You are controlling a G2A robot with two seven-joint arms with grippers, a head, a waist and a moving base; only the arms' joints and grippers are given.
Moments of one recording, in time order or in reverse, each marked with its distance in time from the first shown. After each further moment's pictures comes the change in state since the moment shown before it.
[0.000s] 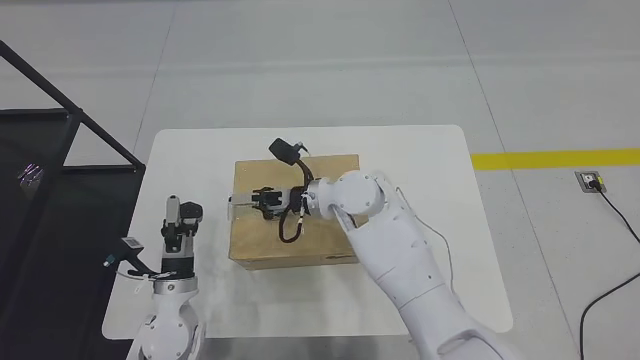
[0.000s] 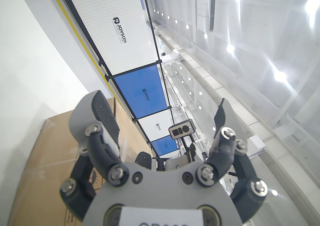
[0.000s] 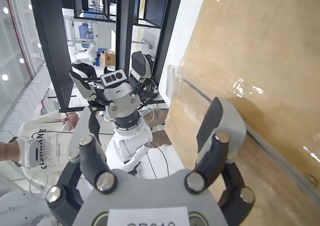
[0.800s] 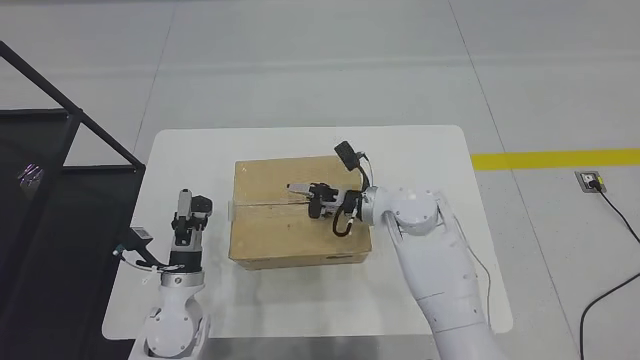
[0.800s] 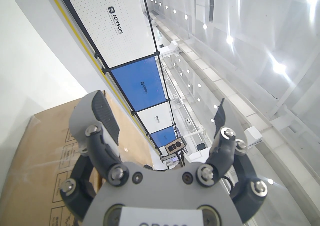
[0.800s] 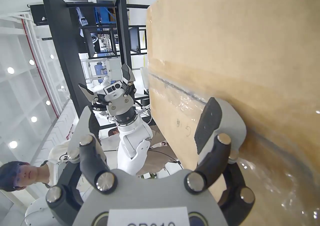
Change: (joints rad) left arm -0.032 -0.007 0.016 0.008 0.012 0.008 -0.044; right arm -0.231 0.112 0.193 -0.332 0.033 0.174 0.054
